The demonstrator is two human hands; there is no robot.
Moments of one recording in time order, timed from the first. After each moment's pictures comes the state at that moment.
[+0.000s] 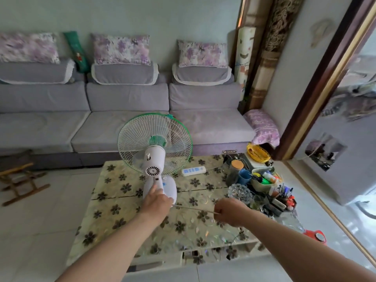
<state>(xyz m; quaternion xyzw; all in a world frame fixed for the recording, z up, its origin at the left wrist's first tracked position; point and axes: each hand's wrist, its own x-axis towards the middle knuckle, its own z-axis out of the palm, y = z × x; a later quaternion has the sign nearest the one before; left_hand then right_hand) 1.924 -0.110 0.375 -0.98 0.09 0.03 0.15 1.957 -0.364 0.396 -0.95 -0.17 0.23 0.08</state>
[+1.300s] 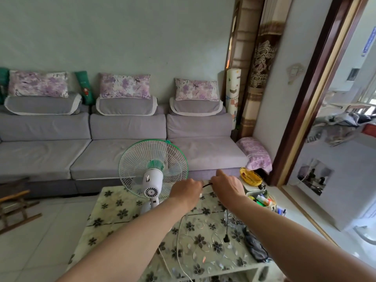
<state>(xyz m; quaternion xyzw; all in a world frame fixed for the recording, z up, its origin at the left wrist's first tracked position) 1.923 -0.194 0.502 -0.99 0.12 -0.08 0.00 1.956 -0.345 0.502 -0.98 -0.15 -0.13 -0.03</state>
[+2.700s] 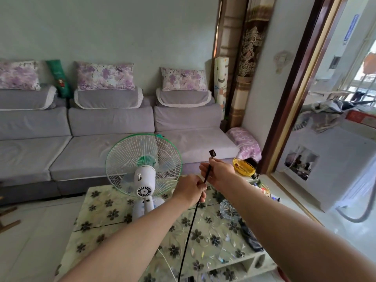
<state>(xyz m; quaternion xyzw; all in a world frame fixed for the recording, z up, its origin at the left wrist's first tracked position) 1.956 -0.193 0.478 -0.86 0.04 0.05 -0.51 2.010 -0.304 0.501 -0.52 0.21 0.04 0.83</state>
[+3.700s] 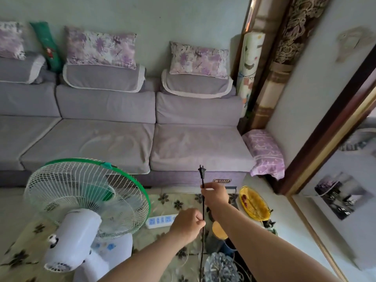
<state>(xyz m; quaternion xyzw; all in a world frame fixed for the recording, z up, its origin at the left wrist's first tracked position) 2.303 -0.316 0.362 -0.90 -0.07 0.14 -0.40 2.384 -0.412 0.388 -0.84 0.15 0.10 0.52</state>
